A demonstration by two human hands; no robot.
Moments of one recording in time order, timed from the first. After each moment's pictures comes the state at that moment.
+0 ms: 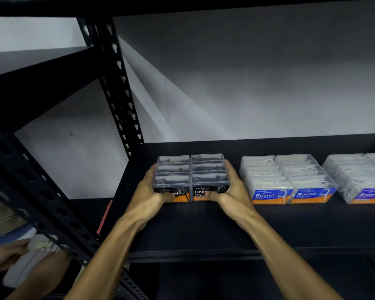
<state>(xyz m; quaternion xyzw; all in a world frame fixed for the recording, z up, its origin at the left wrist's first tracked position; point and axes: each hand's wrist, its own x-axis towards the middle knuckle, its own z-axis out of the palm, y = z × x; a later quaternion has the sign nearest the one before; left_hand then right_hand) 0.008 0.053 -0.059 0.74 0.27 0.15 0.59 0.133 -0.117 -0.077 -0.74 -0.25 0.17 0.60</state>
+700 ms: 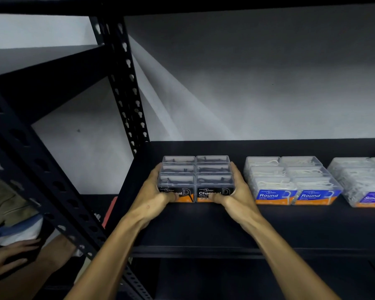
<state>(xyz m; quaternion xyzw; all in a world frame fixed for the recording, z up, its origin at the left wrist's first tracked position) 0.001 0.052 -0.059 0.75 0.26 0.15 0.59 0.129 -0.120 -0.080 -0.74 -0.26 0.17 0.59</state>
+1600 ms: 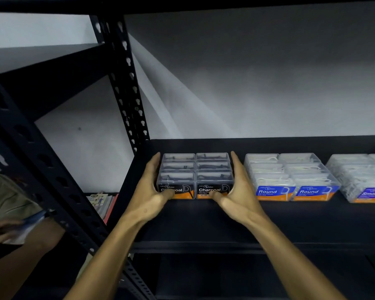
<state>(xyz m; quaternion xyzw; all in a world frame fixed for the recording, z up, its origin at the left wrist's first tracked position) -0.009 0.052 -0.059 0.79 0.20 0.20 0.54 0.119 -0.128 -0.068 -0.80 -0.31 0.08 0.50</state>
